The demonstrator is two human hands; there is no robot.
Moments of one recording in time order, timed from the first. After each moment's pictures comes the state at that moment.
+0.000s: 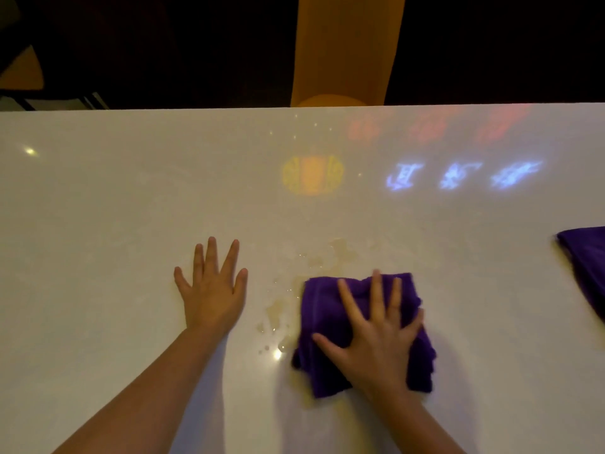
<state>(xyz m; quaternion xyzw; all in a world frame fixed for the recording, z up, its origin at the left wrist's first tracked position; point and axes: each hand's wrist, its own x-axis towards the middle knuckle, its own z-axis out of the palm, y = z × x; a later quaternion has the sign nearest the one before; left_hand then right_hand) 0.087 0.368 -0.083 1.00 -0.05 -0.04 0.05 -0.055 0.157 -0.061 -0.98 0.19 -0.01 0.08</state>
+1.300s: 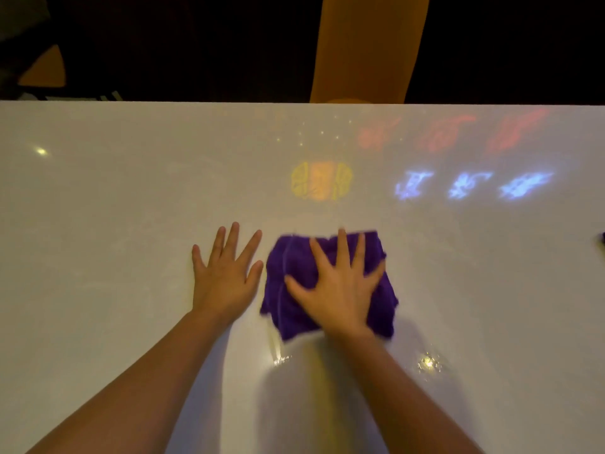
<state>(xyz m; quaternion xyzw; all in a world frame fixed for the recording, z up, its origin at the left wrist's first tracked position) 0.110 0.411 -0.092 0.99 -0.15 -0.02 0.04 0.039 0.238 -0.060 -0.98 0.18 0.00 0.12</state>
